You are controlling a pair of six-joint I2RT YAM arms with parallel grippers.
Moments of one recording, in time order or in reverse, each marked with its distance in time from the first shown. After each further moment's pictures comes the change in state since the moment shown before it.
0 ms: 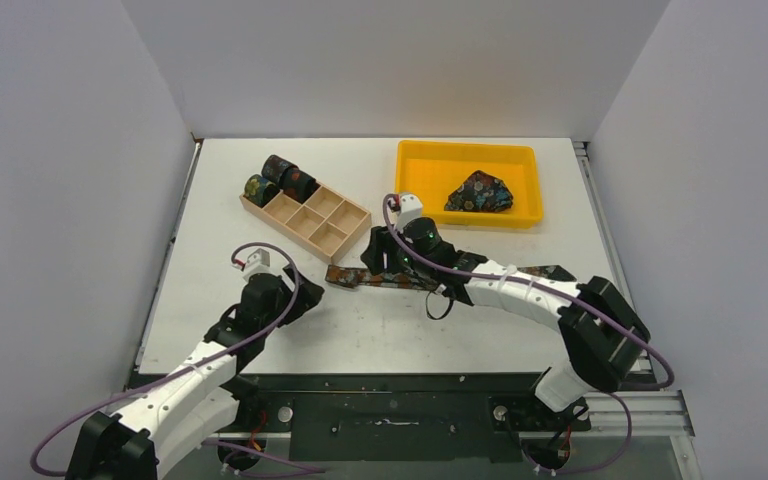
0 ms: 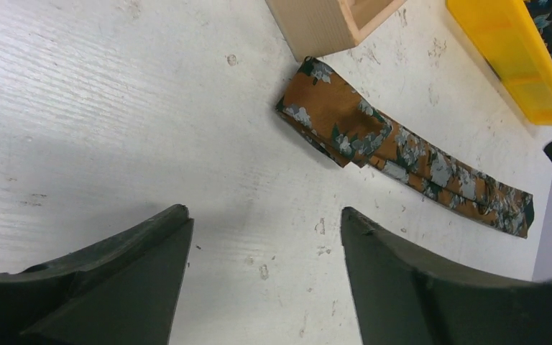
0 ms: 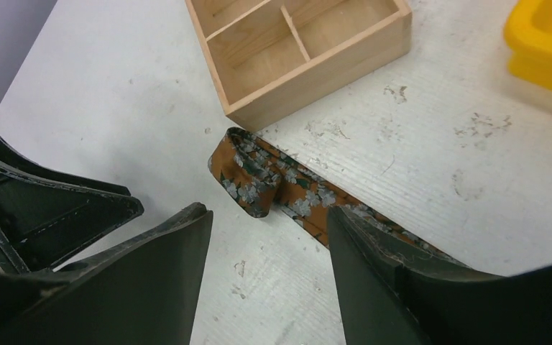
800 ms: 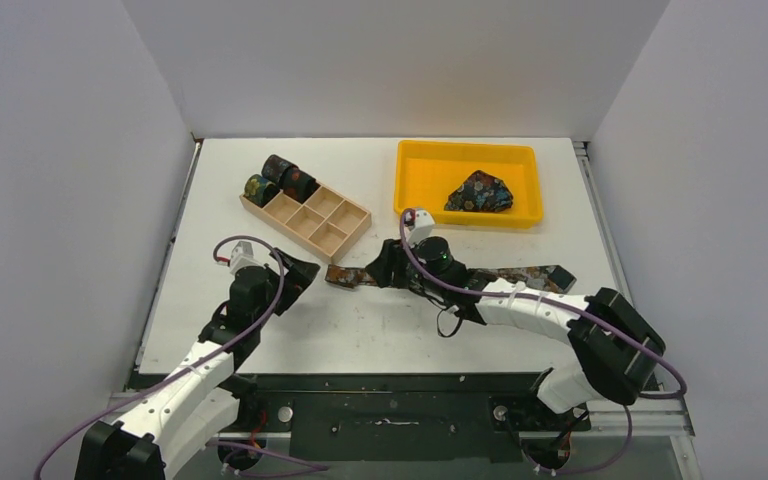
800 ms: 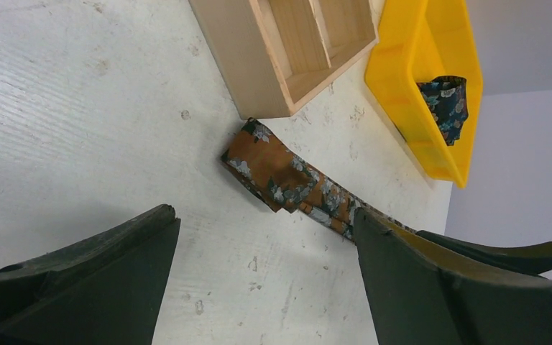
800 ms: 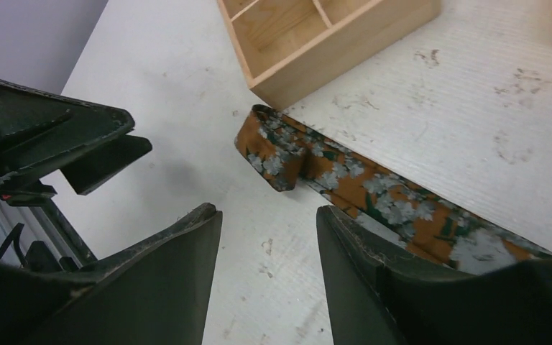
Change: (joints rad) left arm 0.092 -0.031 0.022 0.100 0.030 -0.145; right arm -0.006 -0.137 -0.224 0.173 -0.003 0.117
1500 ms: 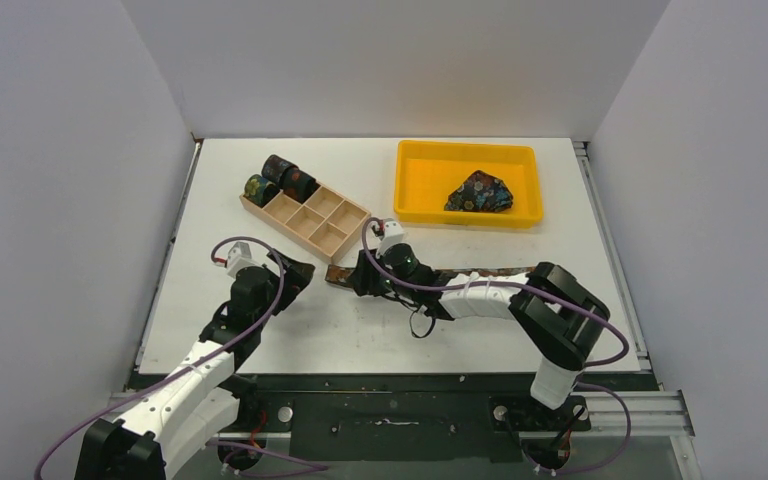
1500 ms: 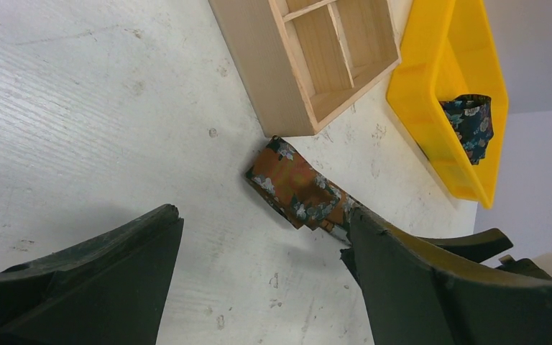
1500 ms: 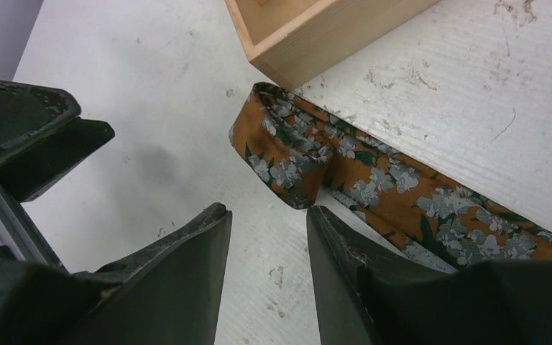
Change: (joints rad) left arm 0.000 0.020 -0.006 0.002 -0.070 0.034; right arm 0.104 0.292 0.134 0.083 0.039 0.029
